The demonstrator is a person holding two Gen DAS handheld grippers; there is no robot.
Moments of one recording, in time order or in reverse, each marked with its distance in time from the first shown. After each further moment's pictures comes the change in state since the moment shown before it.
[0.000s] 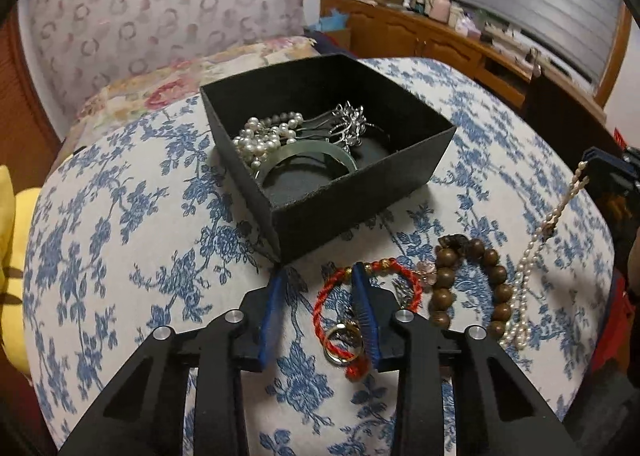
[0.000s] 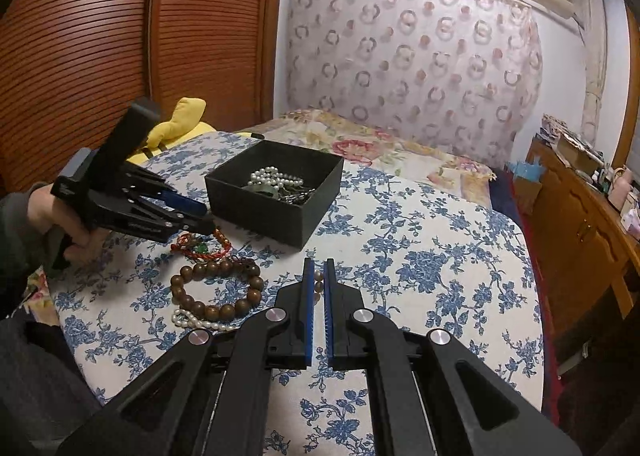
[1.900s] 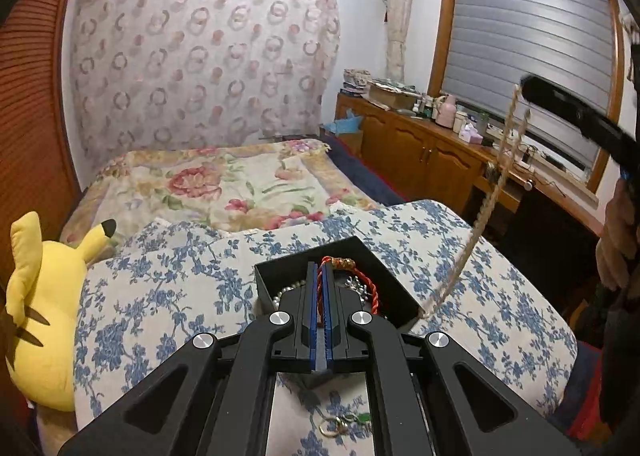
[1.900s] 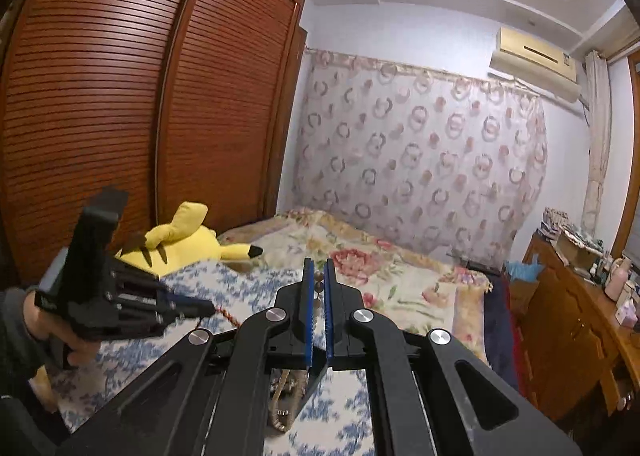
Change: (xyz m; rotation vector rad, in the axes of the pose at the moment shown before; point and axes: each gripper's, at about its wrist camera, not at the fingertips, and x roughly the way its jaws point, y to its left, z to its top) left arm -0.096 0.023 0.061 -0.106 -0.367 0.005; right arm -0.021 -0.002 0.172 -0.109 -0.318 0.000
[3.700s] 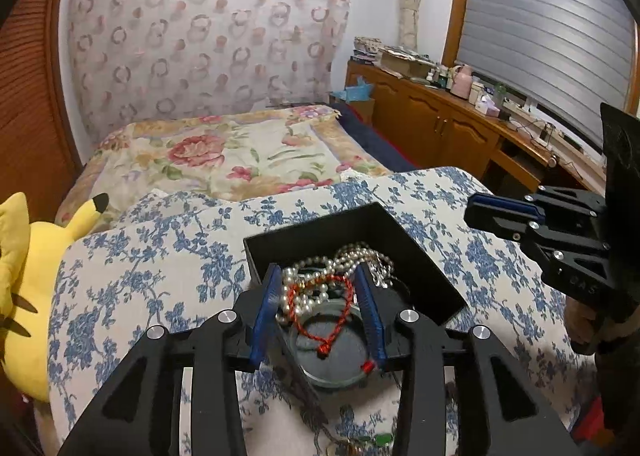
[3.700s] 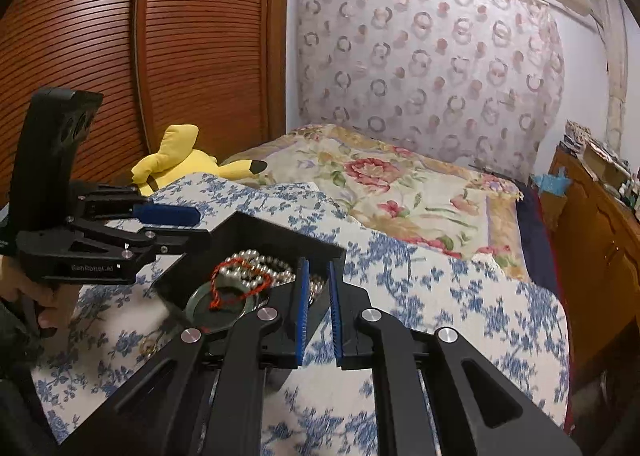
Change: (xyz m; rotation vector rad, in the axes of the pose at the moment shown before) left arm 0.061 -0.001 -0.015 -0.003 0.117 0.035; right arm 0.082 -0.014 -0.116 0.144 0.288 0.067
